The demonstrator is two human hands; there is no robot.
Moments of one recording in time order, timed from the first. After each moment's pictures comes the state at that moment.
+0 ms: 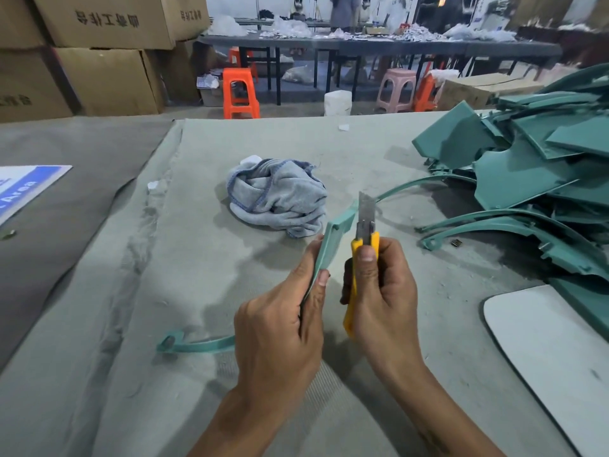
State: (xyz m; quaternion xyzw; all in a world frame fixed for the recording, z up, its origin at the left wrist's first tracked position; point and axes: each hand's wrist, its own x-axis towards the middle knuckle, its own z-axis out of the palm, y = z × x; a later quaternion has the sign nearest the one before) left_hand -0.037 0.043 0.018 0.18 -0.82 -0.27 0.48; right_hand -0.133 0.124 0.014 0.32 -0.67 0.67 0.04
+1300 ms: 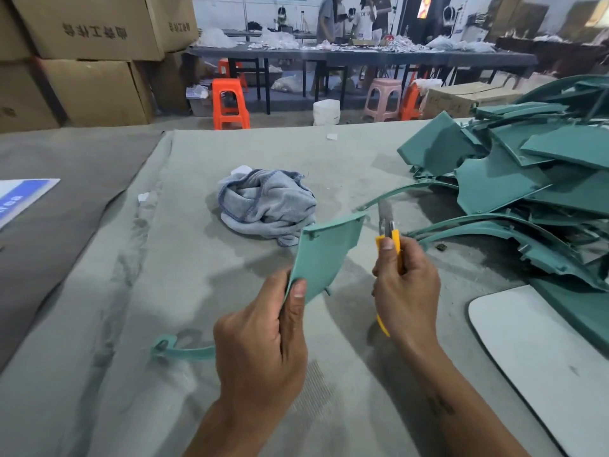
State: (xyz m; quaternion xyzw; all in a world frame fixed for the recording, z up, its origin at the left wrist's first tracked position) left_hand -0.028 0.043 0.028 0.15 -0.80 -0.21 0.54; right_hand -0.186 0.138 0.007 0.18 -0.77 0.60 0.10
